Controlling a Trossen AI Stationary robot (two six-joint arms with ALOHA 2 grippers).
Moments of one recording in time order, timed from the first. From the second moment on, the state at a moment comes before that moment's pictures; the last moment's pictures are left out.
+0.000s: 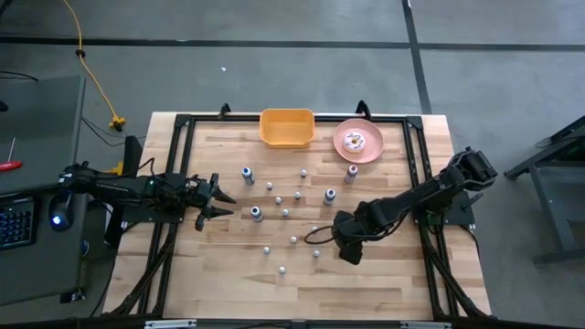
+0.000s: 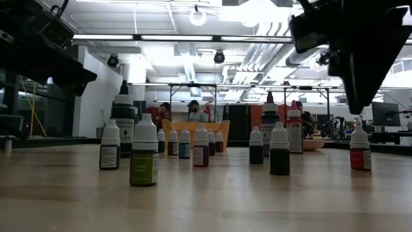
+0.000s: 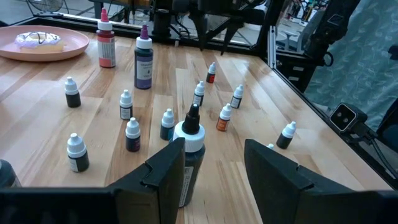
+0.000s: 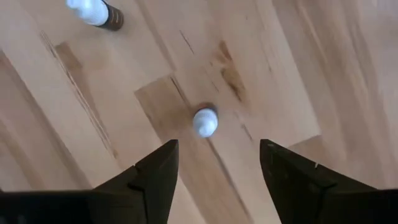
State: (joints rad) left arm -0.12 0.22 0.02 0.01 0.06 -0.16; right arm 0.40 1.62 1.11 -0.89 0.01 0.89
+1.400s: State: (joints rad) left arm -0.12 0.22 0.02 0.01 0.06 -0.16; right arm 0.33 1.75 1.11 -0.83 -0.08 1.52
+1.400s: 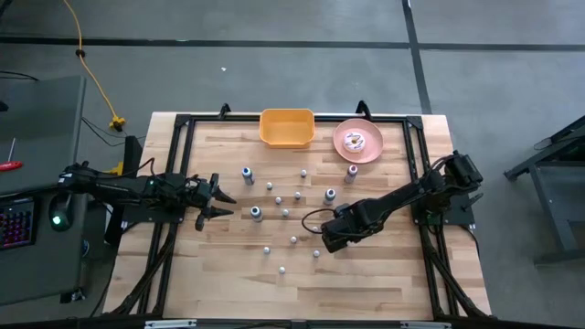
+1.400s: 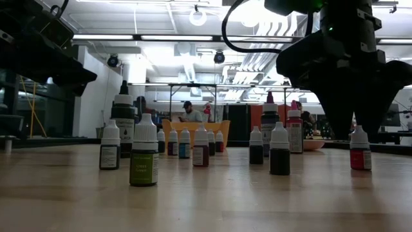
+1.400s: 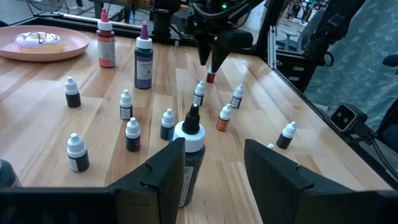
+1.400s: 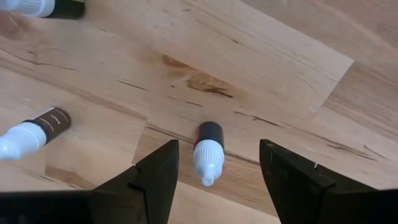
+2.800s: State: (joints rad) left arm -0.12 0.22 0.02 0.01 0.06 -0.16; right arm 0.34 1.78 1.11 -0.79 -0.12 1.50
